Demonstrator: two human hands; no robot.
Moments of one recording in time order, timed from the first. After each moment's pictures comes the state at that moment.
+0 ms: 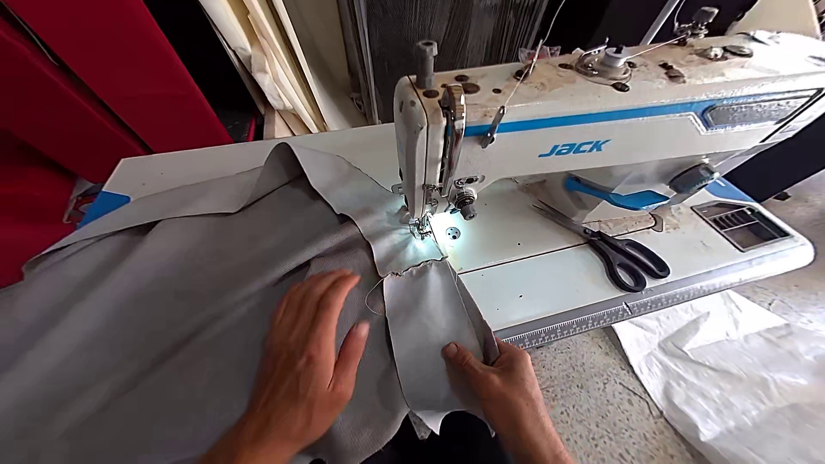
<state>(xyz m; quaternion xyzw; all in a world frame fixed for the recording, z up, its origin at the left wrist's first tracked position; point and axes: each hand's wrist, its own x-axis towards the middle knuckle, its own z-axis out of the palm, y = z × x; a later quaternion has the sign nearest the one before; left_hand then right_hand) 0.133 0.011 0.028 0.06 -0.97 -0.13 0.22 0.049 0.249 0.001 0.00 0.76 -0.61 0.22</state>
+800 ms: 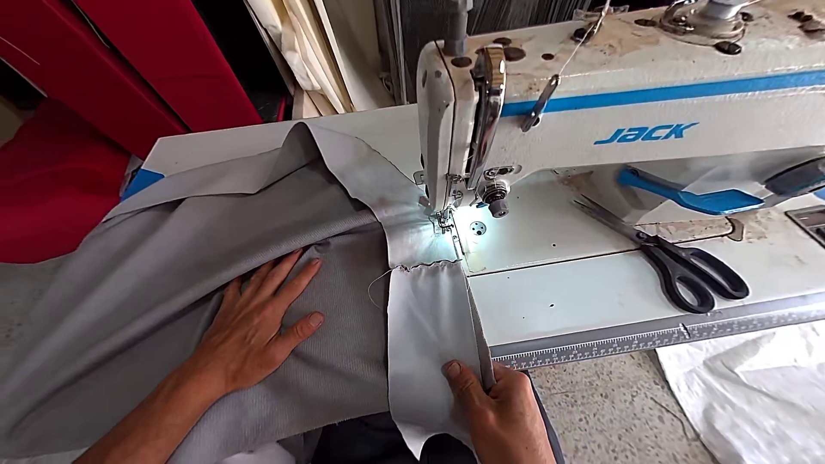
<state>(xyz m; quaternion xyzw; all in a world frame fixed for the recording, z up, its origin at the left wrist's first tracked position) 0.159 -0.092 0.001 0.11 -0.99 -0.03 0.06 0.065 0.241 0.000 -0.07 0.79 -0.56 0.24</state>
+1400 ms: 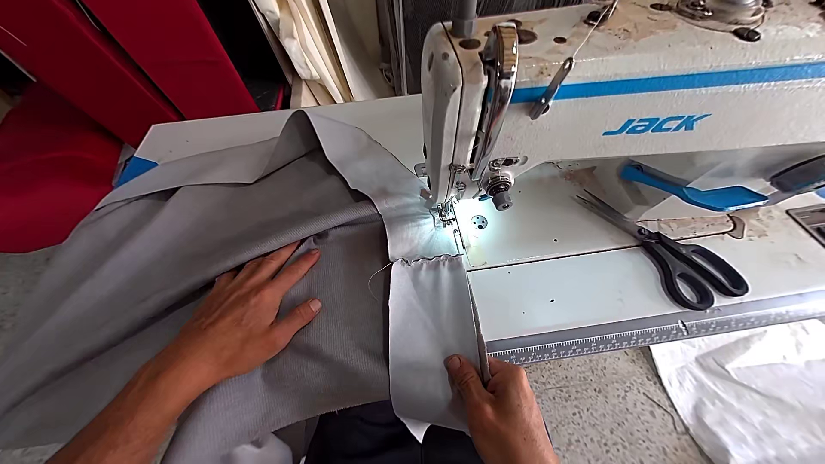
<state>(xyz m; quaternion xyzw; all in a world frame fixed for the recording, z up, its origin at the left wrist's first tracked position) 0.149 -0.082 0.028 0.12 -0.99 -0.03 0.02 0.062 0.242 -0.004 -0.09 0.80 -0.54 0.25</state>
